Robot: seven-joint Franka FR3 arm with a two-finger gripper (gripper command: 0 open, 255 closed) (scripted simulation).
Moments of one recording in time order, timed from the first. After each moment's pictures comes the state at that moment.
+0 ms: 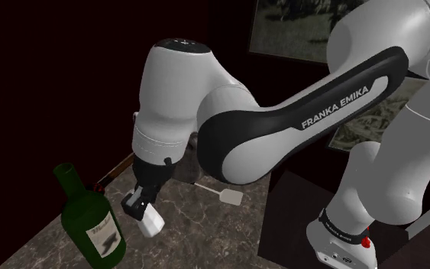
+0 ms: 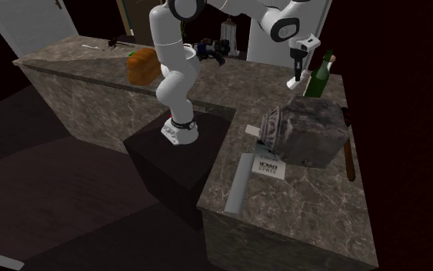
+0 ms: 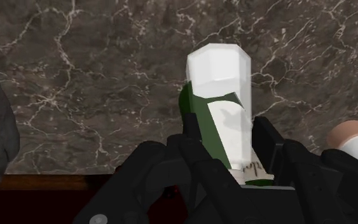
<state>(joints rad) 0.29 -0.07 0.54 -2.13 0.04 2.34 0.45</state>
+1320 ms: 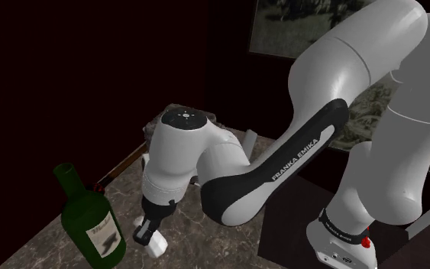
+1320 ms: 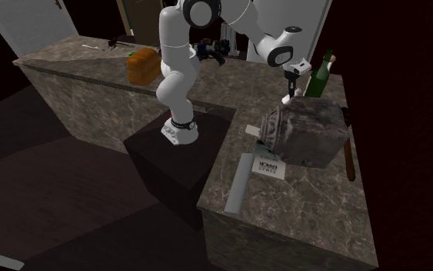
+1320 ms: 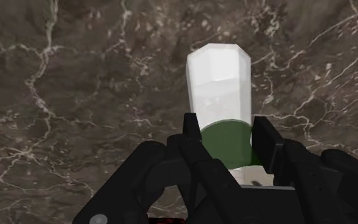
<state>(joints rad) 0.29 0.09 0.54 -2.26 -0.09 2.60 0.54</state>
